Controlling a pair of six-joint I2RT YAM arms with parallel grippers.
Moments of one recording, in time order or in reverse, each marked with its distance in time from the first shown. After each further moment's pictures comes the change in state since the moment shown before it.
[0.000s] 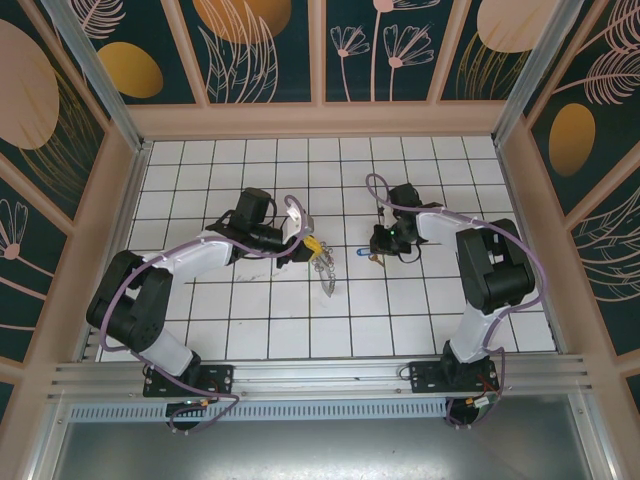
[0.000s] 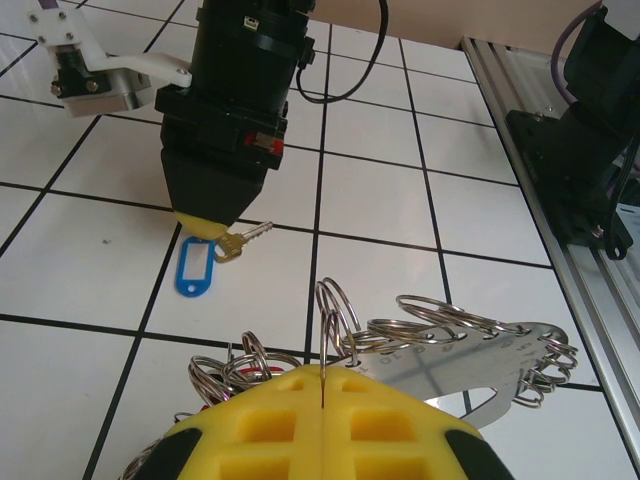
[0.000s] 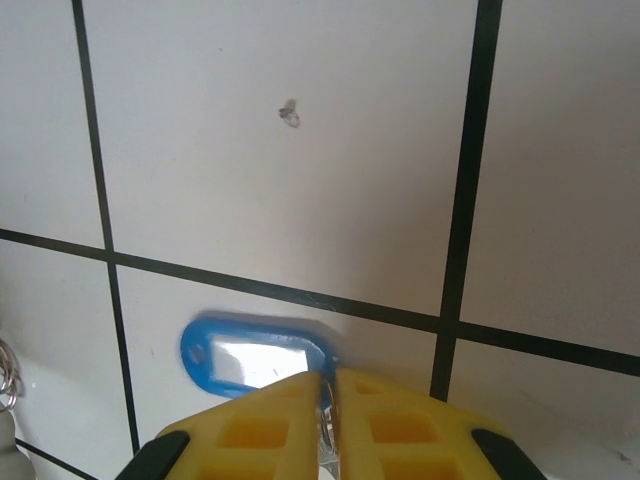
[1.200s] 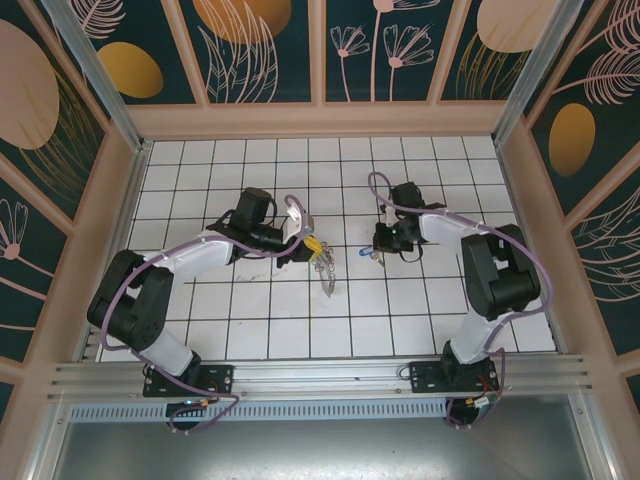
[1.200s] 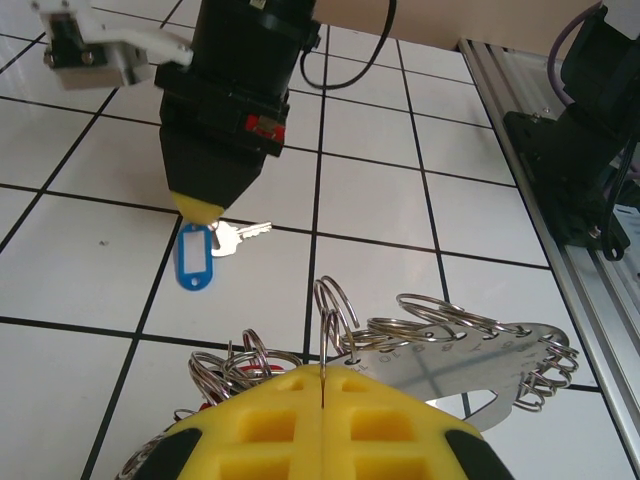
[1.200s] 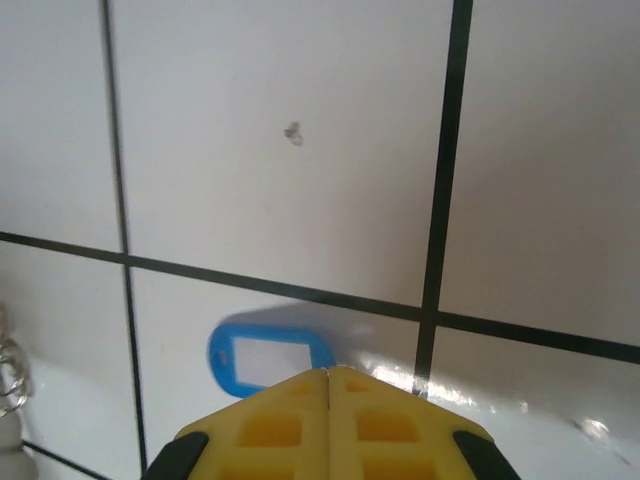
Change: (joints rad) left arm 0.000 0.006 0.002 0.001 0.008 0.000; right arm 0.002 -0.076 -0.024 0.014 0.034 -0.008
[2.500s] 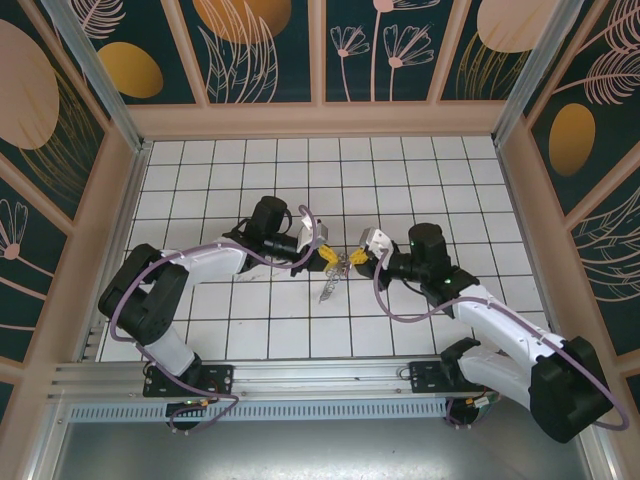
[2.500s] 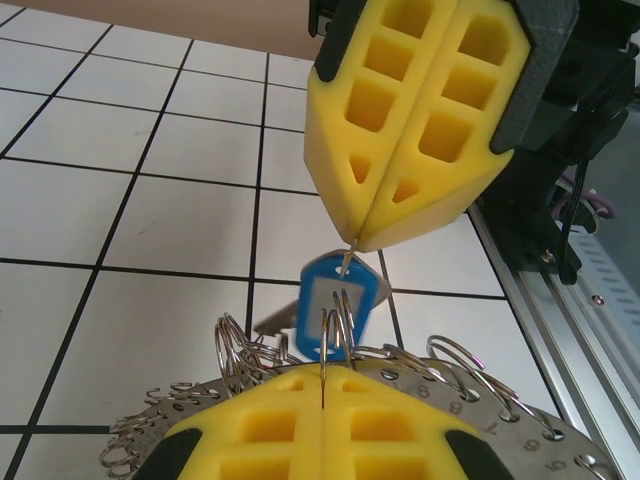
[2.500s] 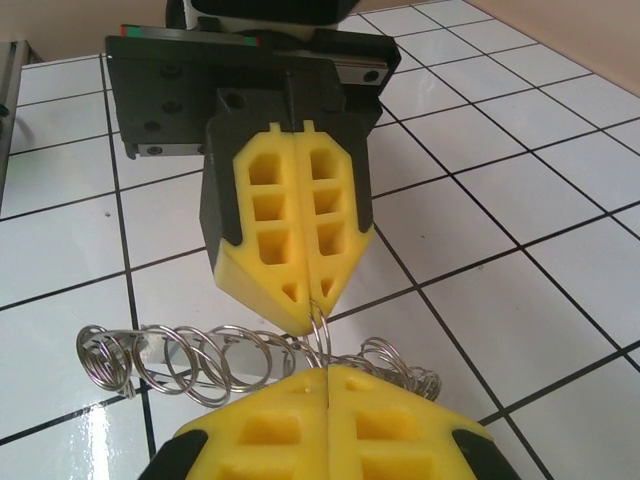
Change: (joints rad) left arm -0.103 0.060 -0.037 0.210 0.041 -0.116; right arm 0.201 -0.699 -0.507 0.528 -0.318 -0.641
